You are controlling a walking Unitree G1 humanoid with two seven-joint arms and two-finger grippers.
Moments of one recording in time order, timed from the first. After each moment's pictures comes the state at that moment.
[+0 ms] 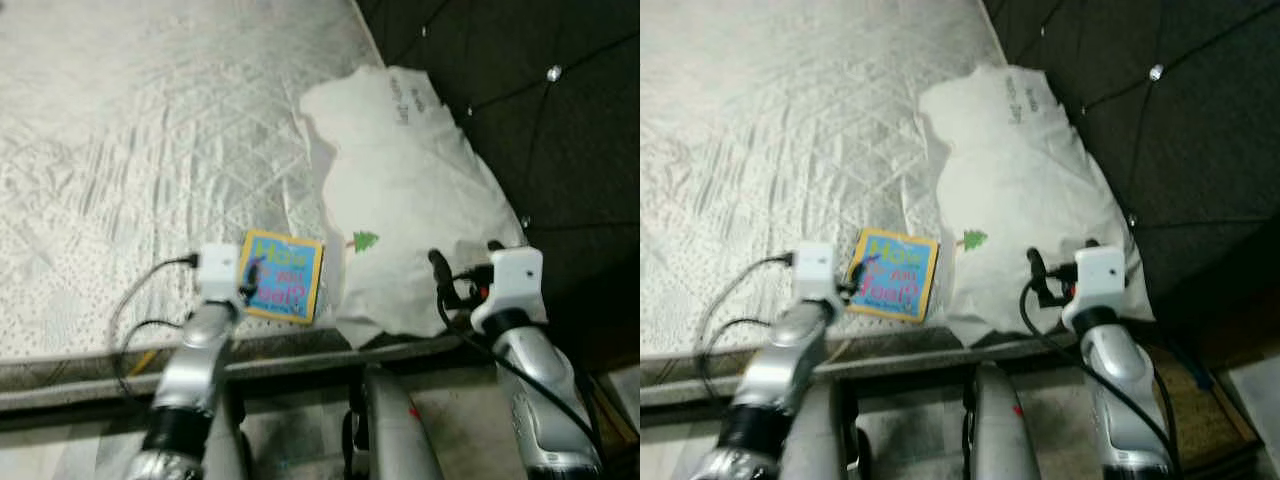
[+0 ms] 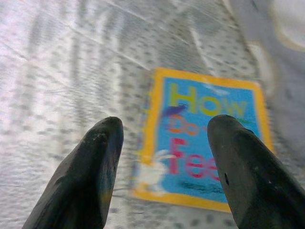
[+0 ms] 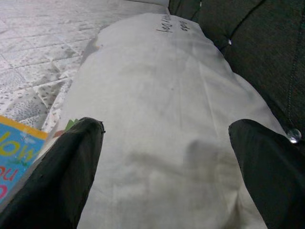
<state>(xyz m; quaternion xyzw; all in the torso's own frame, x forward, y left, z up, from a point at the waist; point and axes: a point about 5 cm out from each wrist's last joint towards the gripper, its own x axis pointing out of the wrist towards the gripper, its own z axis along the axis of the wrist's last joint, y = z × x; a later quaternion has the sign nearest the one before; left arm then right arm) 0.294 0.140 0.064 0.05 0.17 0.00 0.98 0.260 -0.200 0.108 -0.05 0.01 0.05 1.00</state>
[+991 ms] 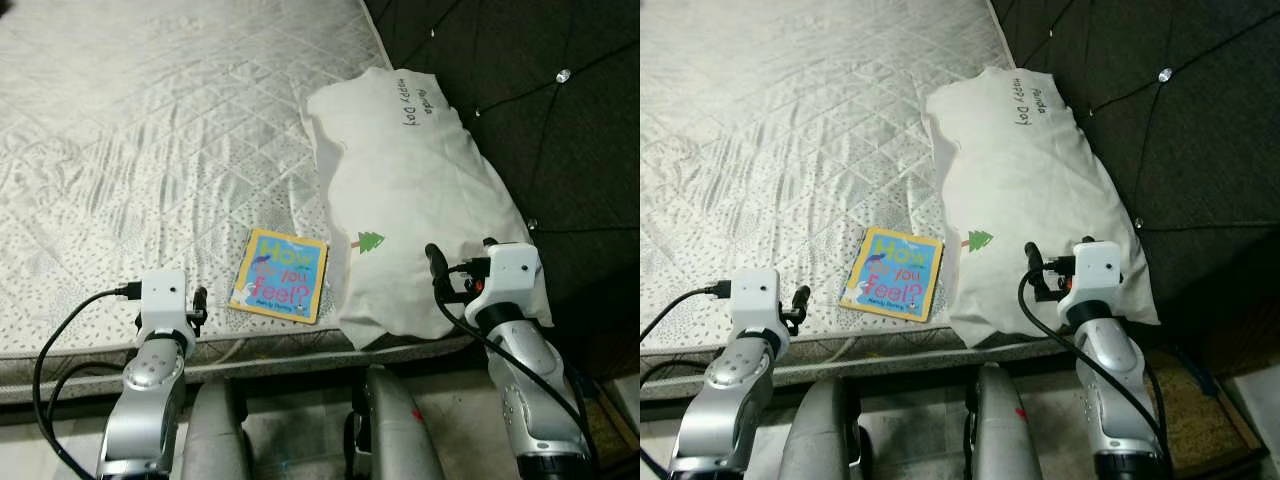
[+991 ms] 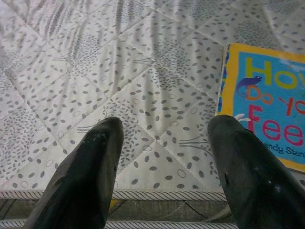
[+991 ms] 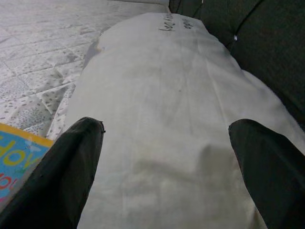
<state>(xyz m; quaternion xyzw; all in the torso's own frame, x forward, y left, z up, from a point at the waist) 0.244 0.184 0.071 0.06 0.20 0.08 0.98 0.266 -0.198 0.103 -0.03 0.02 0.04 1.00</state>
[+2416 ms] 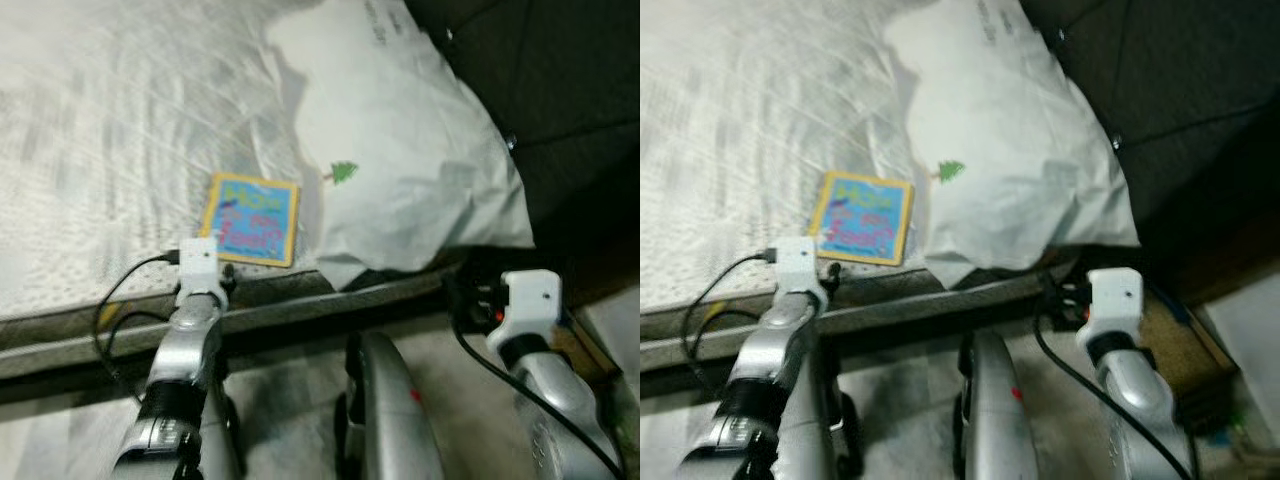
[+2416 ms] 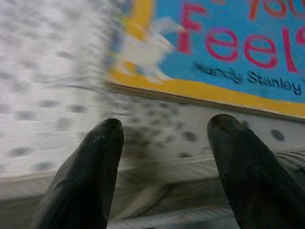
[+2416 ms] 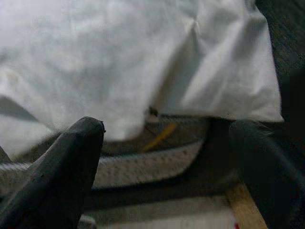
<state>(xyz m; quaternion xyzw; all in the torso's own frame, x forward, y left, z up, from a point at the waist) 0.316 0.158 0.051 0.02 0.23 0.07 0.97 0.225 -0.214 0.103 -0.05 0.07 0.02 1.00</state>
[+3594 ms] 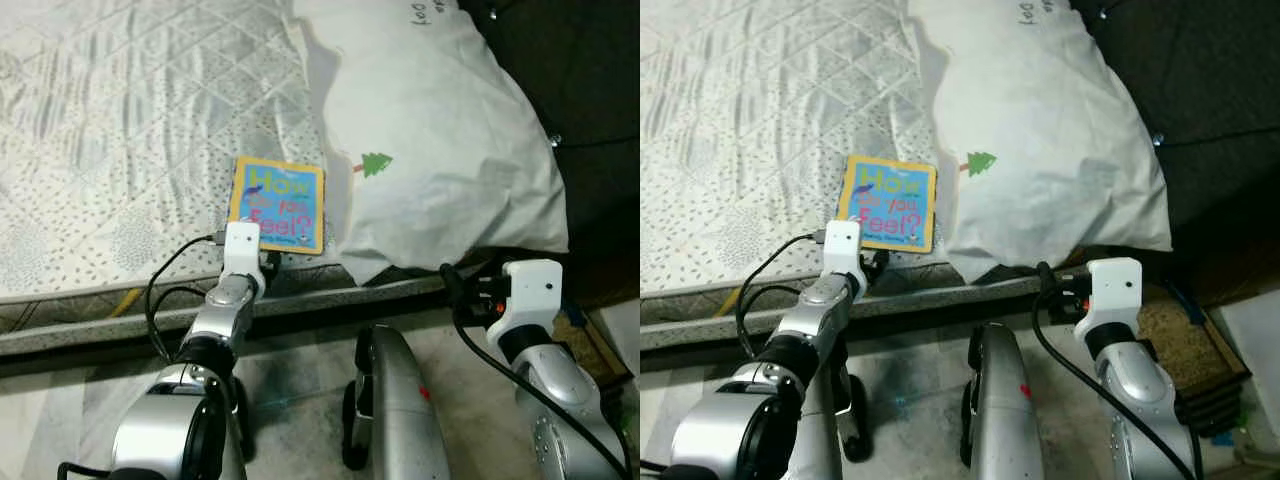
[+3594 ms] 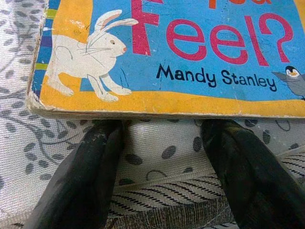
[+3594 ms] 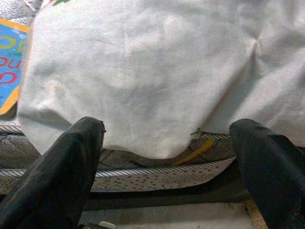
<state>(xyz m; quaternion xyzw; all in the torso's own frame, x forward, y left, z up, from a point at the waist) 0.343 0.109 0.052 0.01 0.22 -0.06 0.97 0.232 -0.205 0.116 -0.05 0.06 0.03 1.00</state>
